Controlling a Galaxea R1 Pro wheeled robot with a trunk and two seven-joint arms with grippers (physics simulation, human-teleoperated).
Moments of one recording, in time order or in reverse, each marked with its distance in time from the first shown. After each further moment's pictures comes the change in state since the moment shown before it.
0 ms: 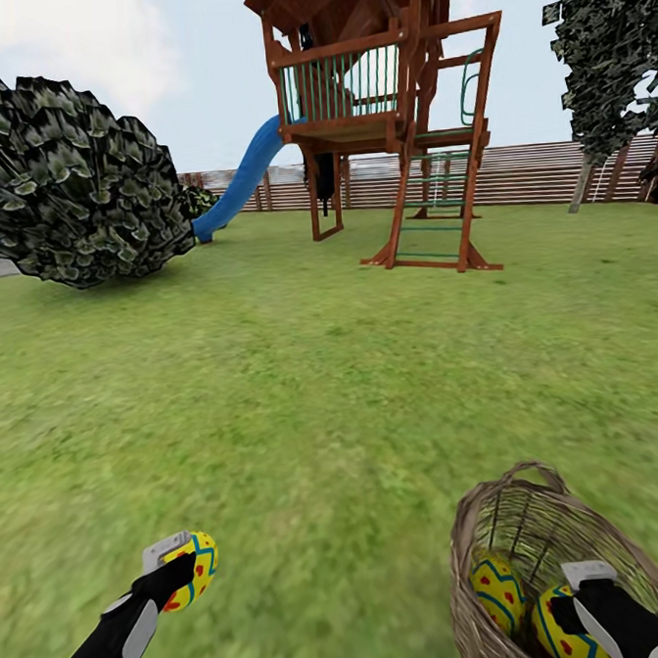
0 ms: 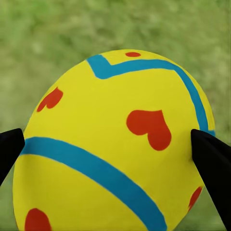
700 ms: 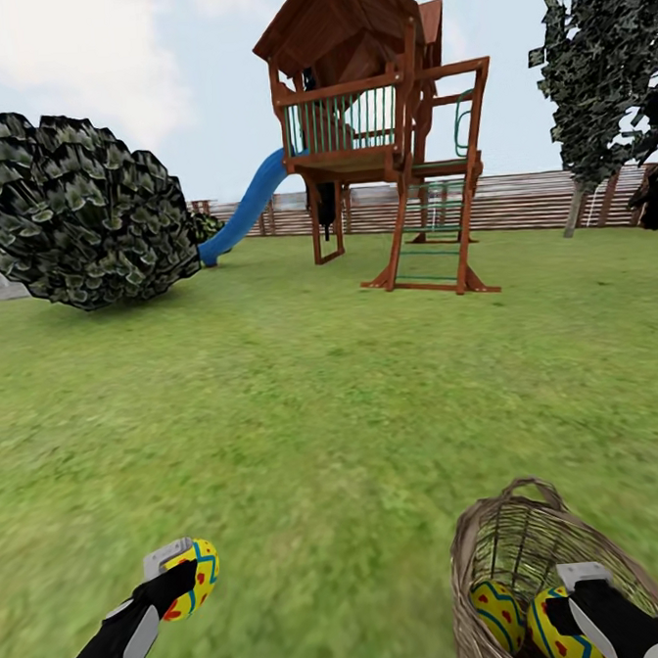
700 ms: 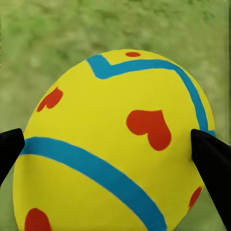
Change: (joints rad) left arm 0.000 -0.001 -0.002 0.032 0.000 -0.001 0.001; right arm 0.000 0.013 -0.002 0.003 0.001 -0.001 0.000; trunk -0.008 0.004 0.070
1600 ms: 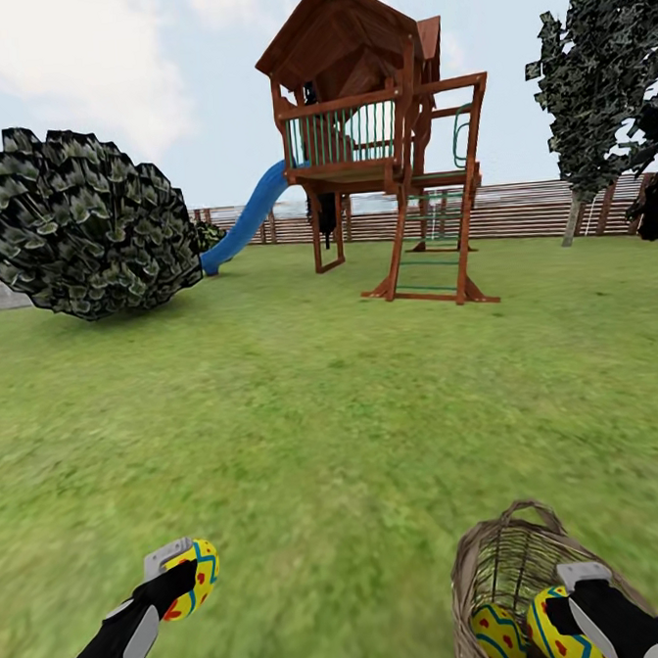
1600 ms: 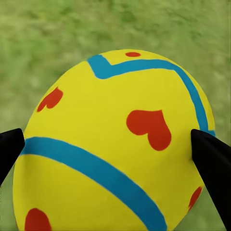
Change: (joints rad) left arm 0.000 0.000 0.000 0.000 0.001 0.000 0.000; right arm 0.000 0.000 0.000 -0.001 -0.001 0.000 0.000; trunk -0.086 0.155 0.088
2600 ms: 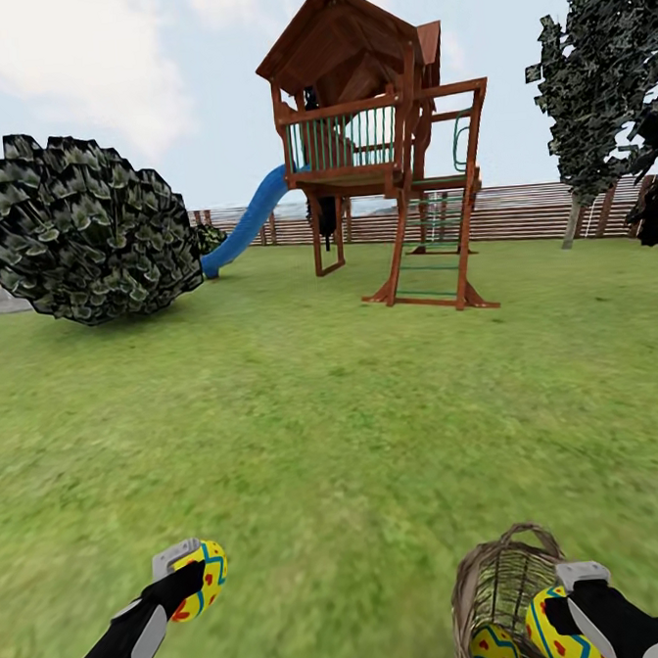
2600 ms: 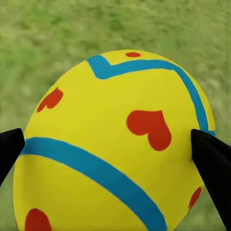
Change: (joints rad) left arm 0.000 -0.021 -0.001 0.002 -0.002 0.010 -0.001; right arm 0.000 0.002 0.000 0.000 0.000 0.002 0.000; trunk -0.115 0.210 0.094
